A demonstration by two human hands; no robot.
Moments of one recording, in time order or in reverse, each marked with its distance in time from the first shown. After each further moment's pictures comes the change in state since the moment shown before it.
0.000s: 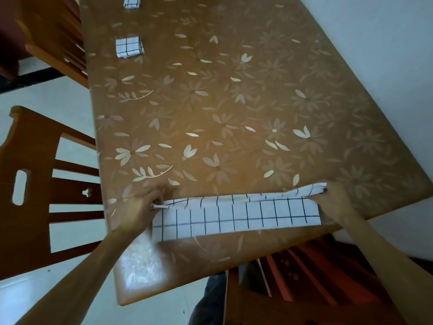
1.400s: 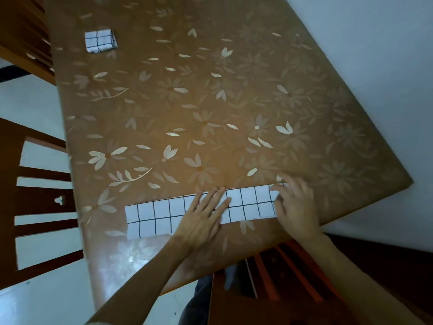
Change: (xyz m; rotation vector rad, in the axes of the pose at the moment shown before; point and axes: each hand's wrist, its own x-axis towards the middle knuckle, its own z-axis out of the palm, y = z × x) left_hand 0.023 0.128 0.118 0.335 -0.128 0.530; right_hand -0.047 -0.013 0.044 -0.529 0.261 -0.466
